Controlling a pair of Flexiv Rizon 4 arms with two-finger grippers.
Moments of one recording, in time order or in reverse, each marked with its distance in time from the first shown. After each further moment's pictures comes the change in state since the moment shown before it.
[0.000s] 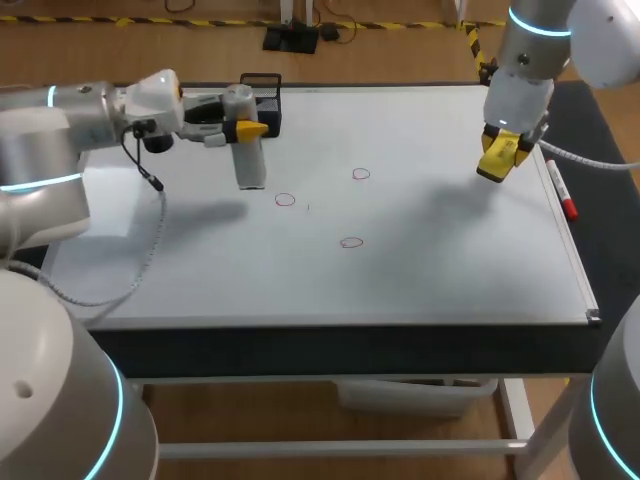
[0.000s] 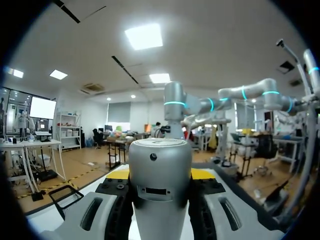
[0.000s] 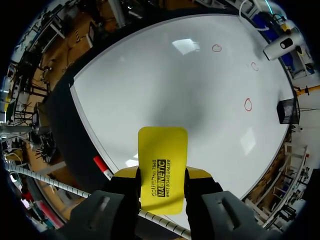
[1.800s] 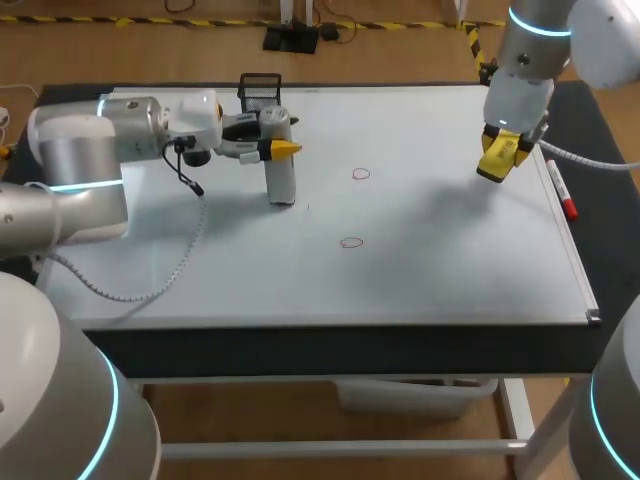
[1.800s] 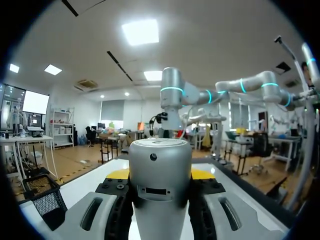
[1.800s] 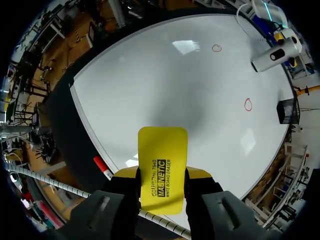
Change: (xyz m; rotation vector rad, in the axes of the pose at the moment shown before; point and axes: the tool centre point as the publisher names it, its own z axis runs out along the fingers) left arm -0.003 0.053 0.046 -0.007 0.061 -0.015; right arm 0.000 0.000 0.000 0.000 0.000 0.000
